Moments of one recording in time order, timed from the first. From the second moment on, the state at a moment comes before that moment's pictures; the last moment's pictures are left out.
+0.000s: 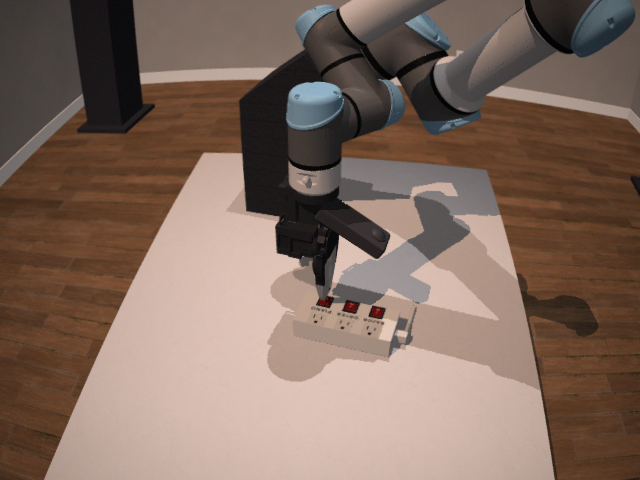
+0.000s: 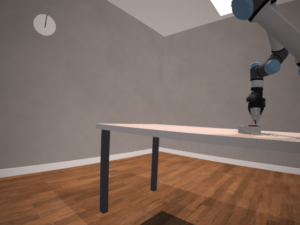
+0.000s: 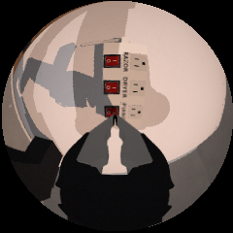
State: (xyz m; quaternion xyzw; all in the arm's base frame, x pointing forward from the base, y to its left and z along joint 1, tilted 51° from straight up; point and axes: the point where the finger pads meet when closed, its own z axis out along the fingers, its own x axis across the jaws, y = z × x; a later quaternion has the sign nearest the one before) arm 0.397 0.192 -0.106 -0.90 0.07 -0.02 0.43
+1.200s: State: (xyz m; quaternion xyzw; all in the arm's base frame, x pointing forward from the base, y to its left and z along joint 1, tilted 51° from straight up) arm 0.397 0.197 -0.110 -0.90 0.07 -0.02 0.43
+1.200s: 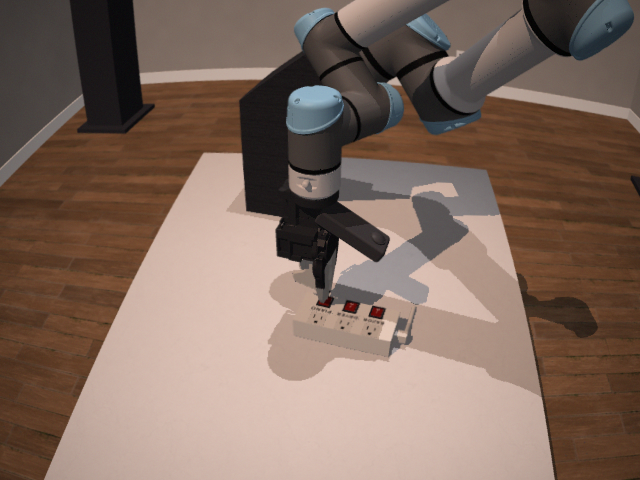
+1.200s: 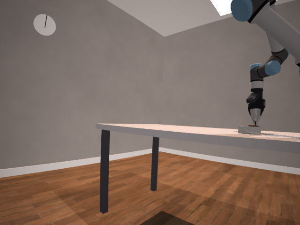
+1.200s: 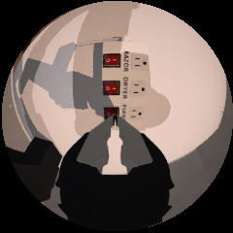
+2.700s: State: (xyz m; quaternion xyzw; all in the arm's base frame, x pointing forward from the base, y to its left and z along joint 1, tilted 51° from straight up) arm 0.395 0.175 -0.093 -0.90 0.07 -0.02 0.43
